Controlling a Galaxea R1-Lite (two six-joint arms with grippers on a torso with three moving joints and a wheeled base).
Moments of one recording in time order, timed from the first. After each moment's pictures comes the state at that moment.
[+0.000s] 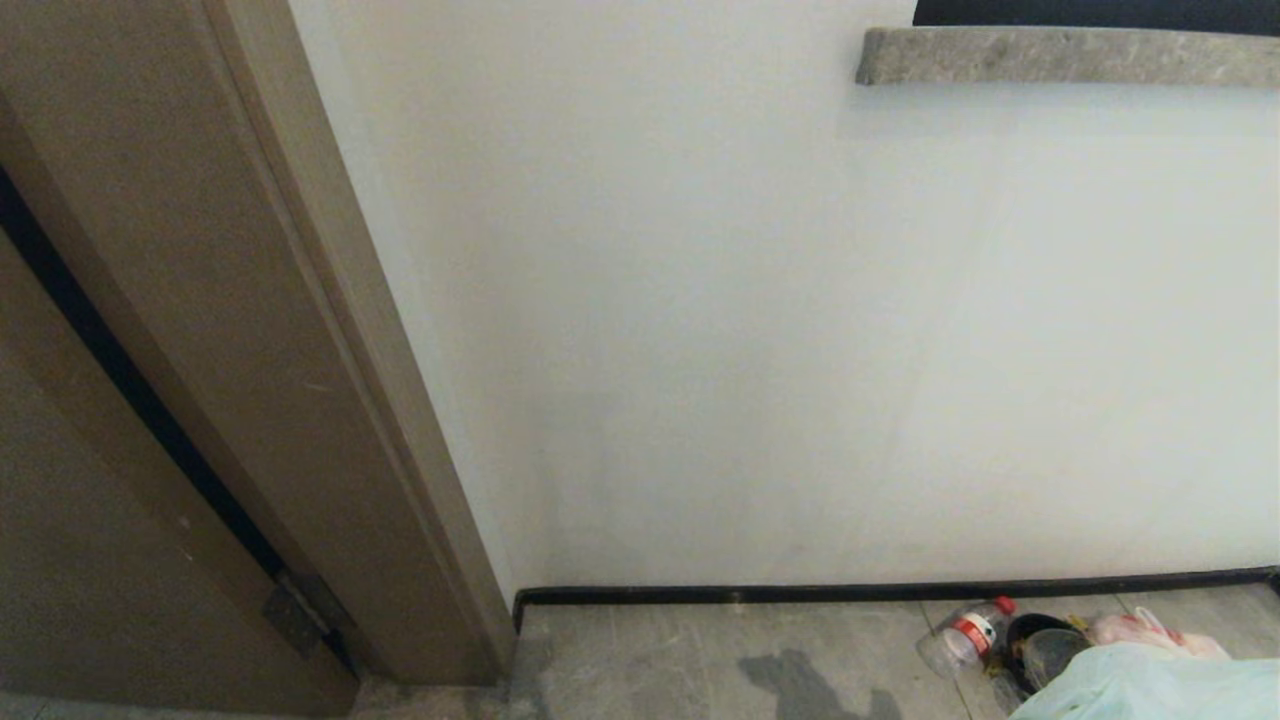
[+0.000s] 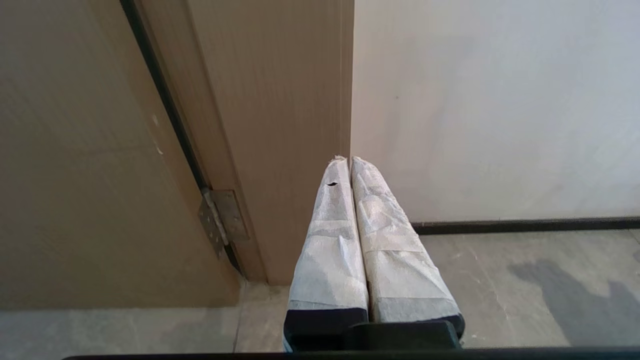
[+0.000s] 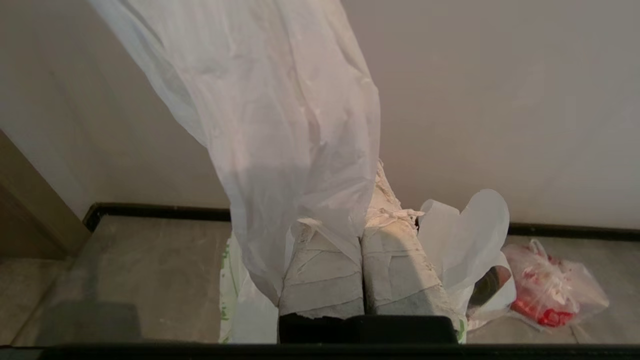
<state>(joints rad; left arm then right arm) 0.00 0.00 0.00 0.00 0.00 0.00 0.01 0.00 0.00 0.00 0.00 -0.06</state>
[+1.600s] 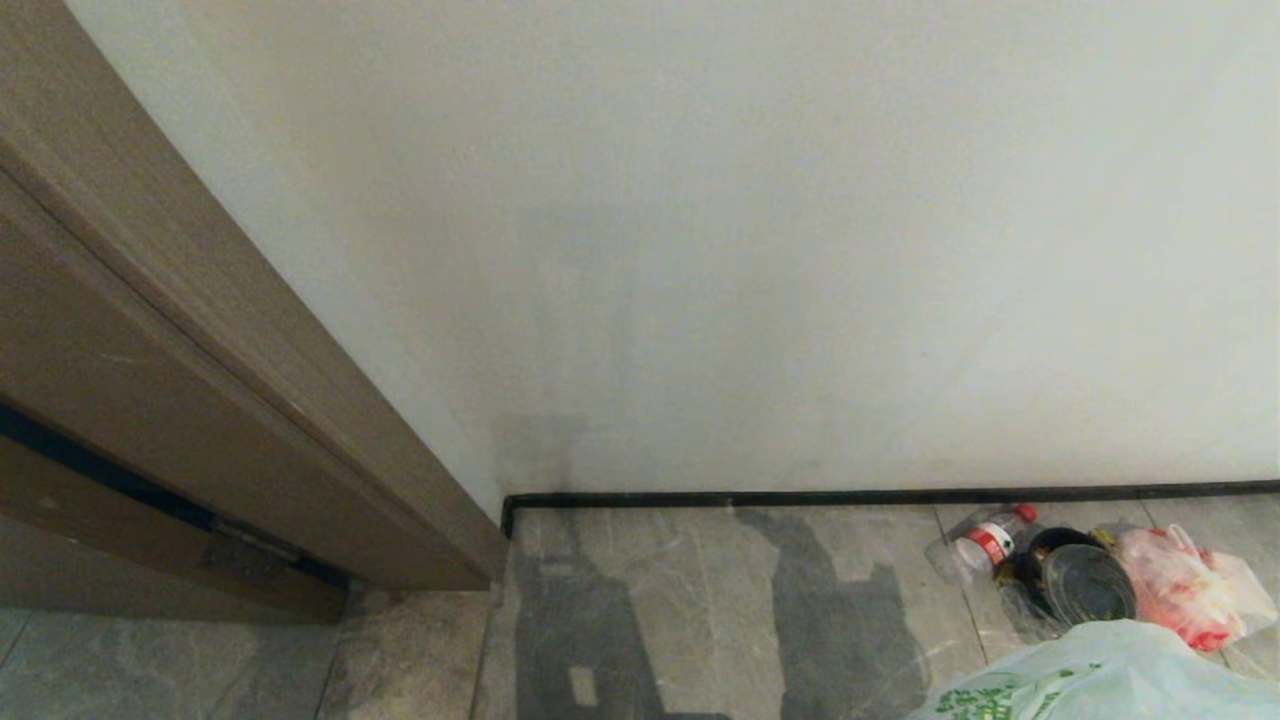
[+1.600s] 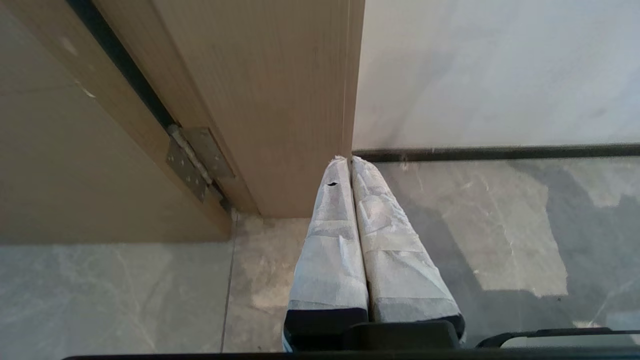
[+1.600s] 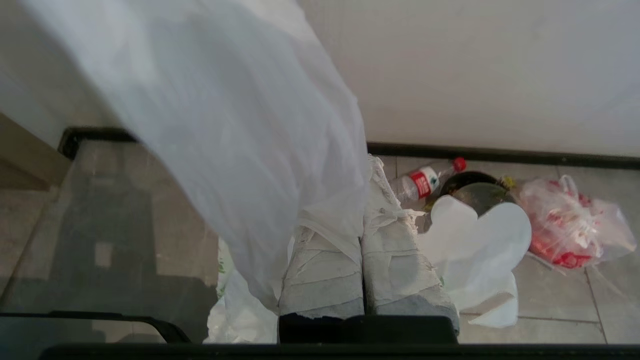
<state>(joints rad) 0.00 0.00 0.00 0.00 0.00 0.00 0.01 0.00 0.00 0.00 0.01 -0.06</state>
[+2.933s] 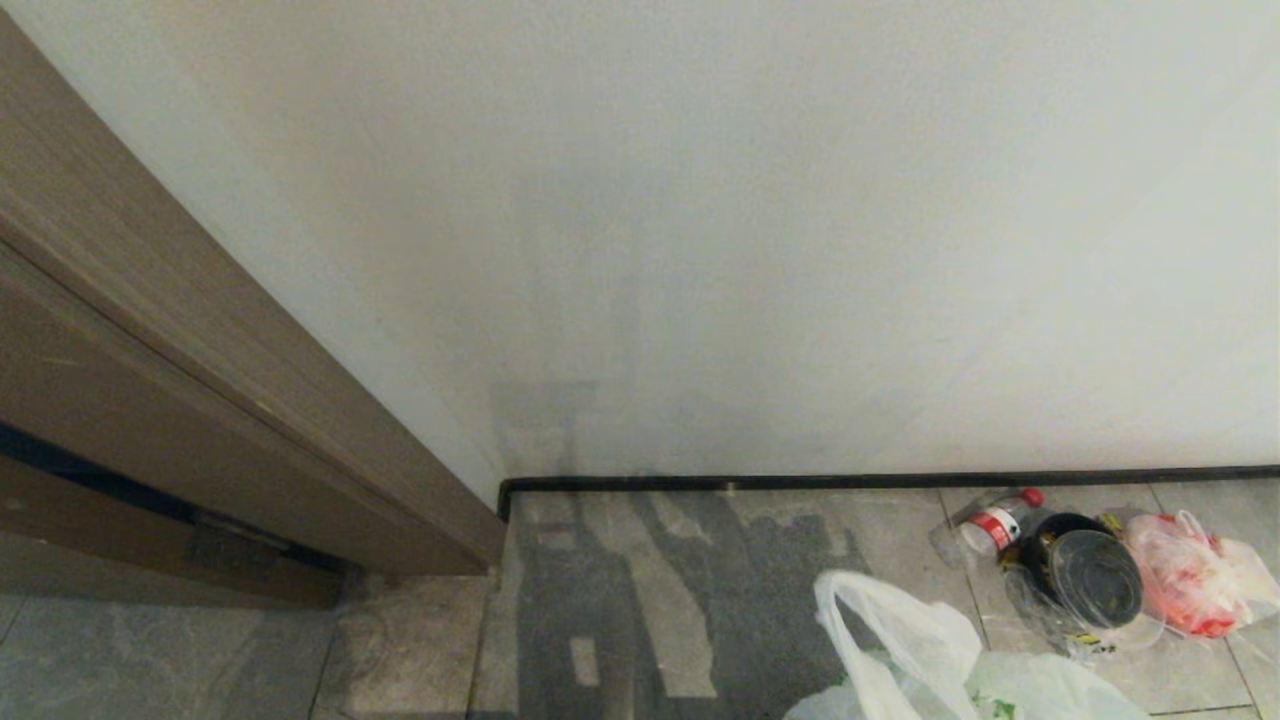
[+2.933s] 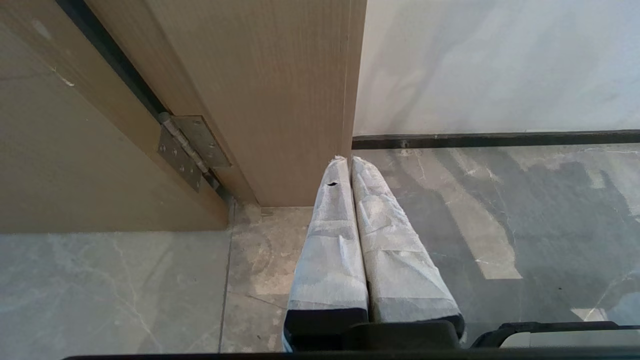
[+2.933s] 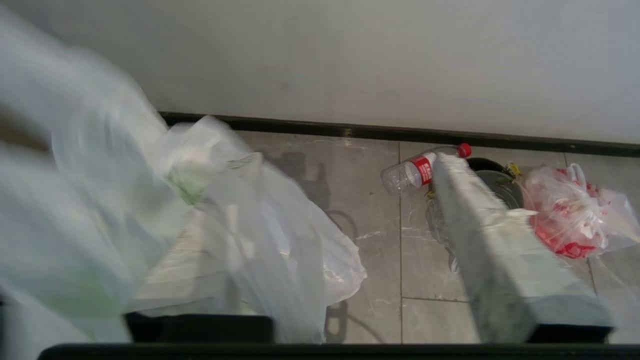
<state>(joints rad) 0.00 0.00 0.00 0.00 0.00 0.00 0.01 0.00 -0.01 0.02 0.01 -0.07</state>
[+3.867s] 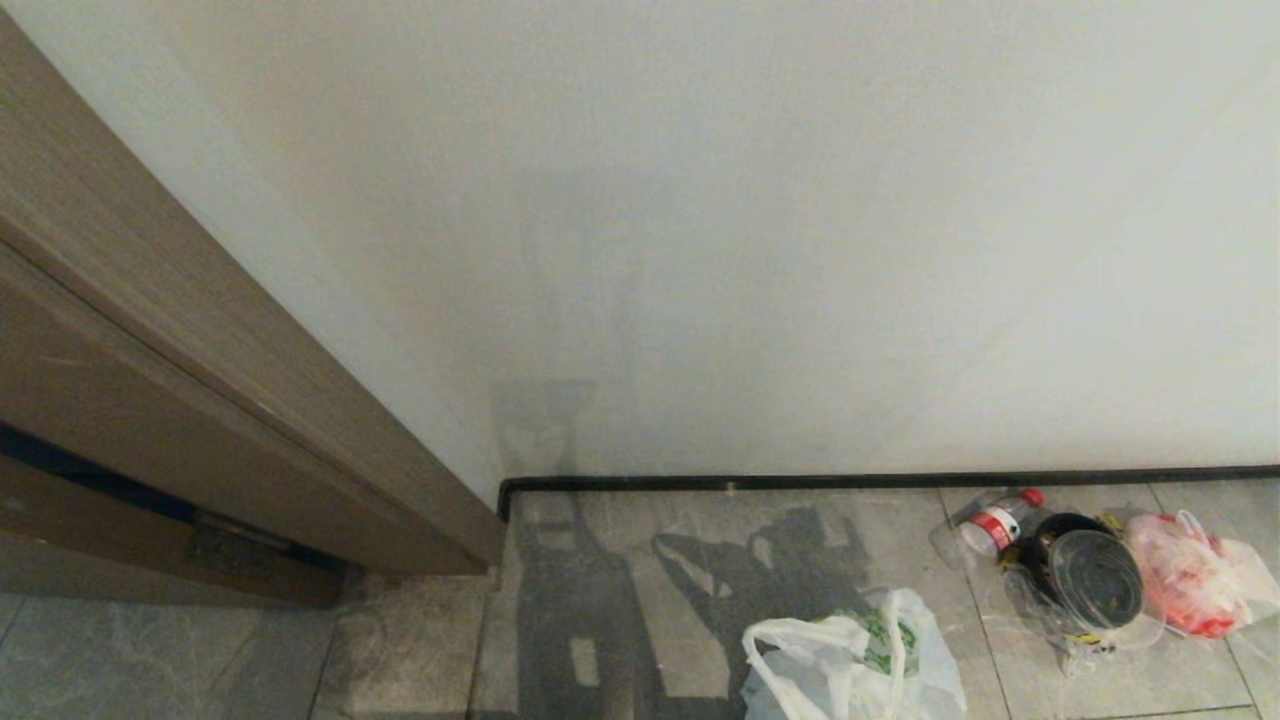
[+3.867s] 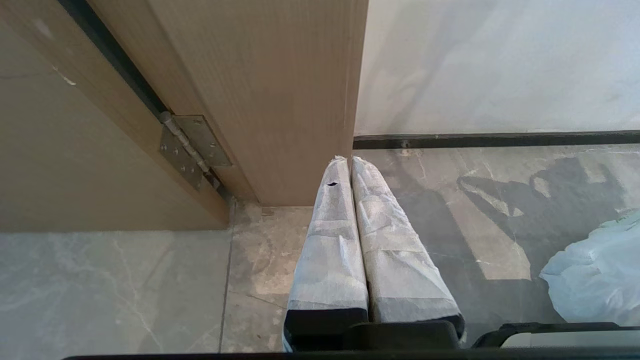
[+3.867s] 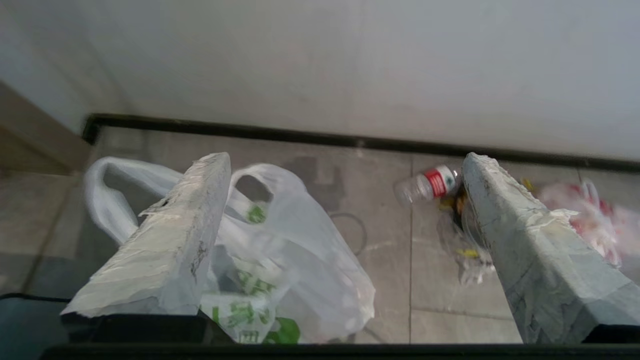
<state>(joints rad) 0.00 0.00 0.00 0.00 0.00 0.00 0.01 0.00 -0.13 0.10 0.06 -0.07</state>
